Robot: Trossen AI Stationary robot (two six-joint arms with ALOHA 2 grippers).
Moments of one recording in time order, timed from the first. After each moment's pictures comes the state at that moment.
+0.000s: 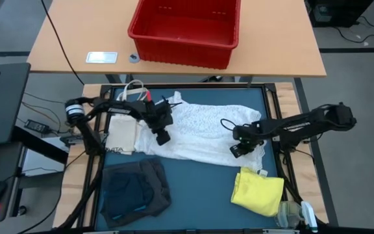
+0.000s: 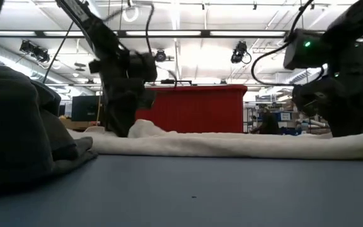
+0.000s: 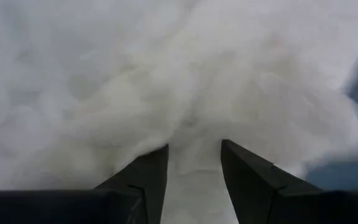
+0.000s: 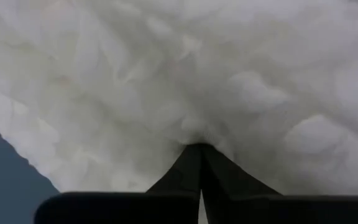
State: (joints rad) left arm 0.38 1.70 0.93 -0.47 0.38 -0.14; right arm -0.07 1.25 0.46 -0.56 -0.18 1.04
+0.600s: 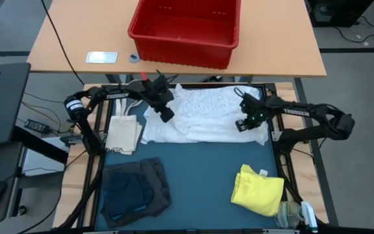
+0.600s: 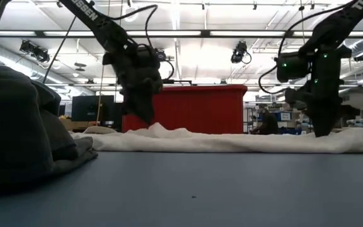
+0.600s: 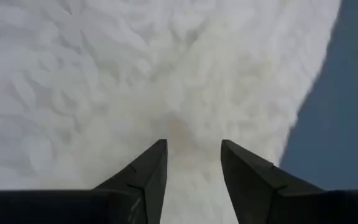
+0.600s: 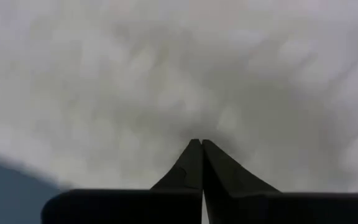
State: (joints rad) left arm 0.59 1.72 1.15 -0.56 0.38 -0.09; right arm -0.67 1.23 0.59 -0.79 -0.12 0.56
